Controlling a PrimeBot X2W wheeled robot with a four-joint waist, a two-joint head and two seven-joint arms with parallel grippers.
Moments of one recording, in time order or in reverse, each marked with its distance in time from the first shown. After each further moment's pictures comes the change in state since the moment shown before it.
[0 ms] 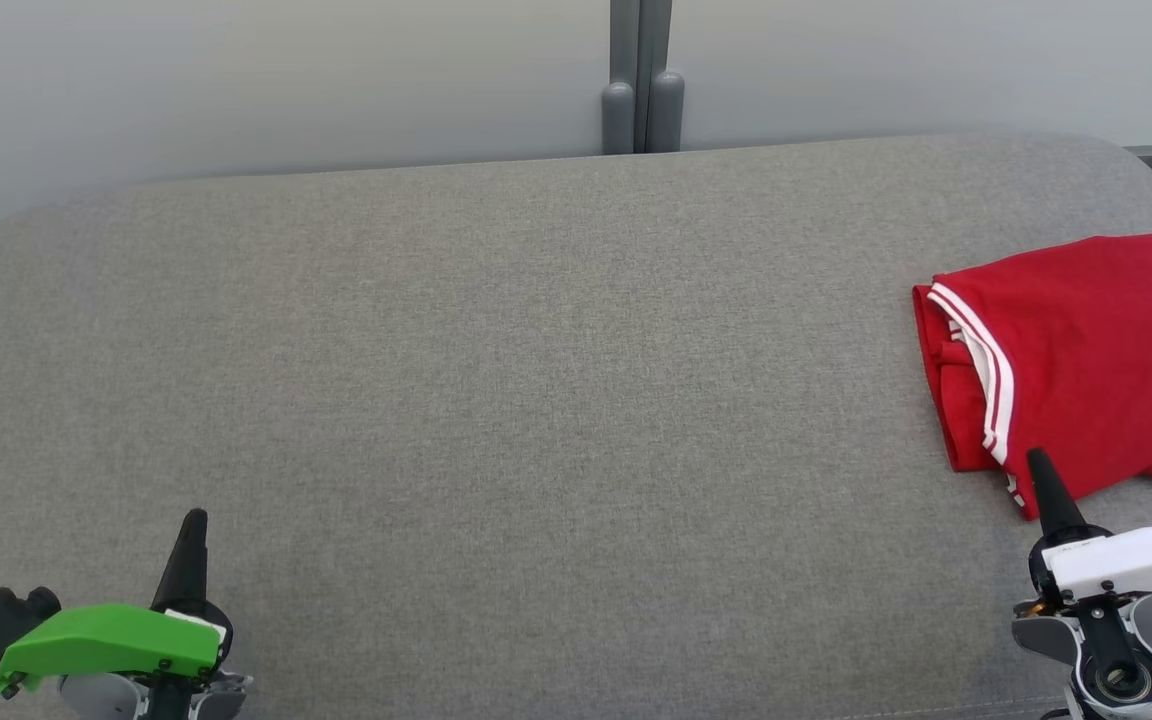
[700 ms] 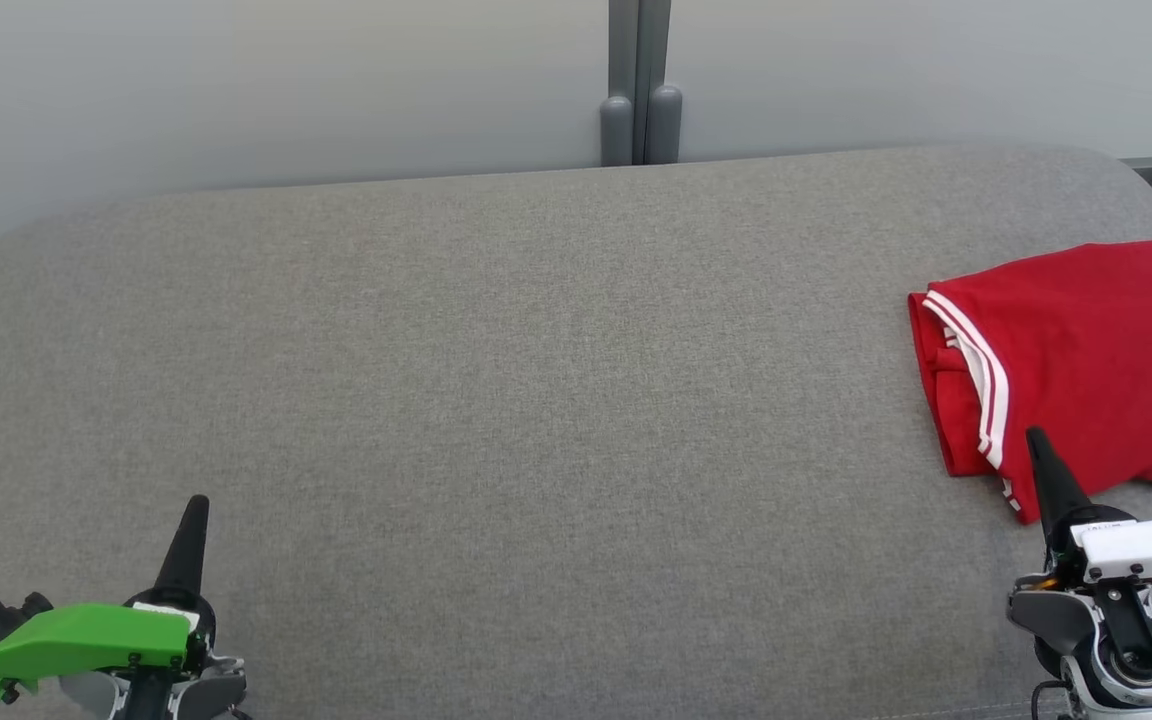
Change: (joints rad) left arm -0.012 -0.034 0.060 0.001 -0.216 -0.053 0.070; right arm -0.031 0.037 -0.060 0.008 0.241 0.049 0.068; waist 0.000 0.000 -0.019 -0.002
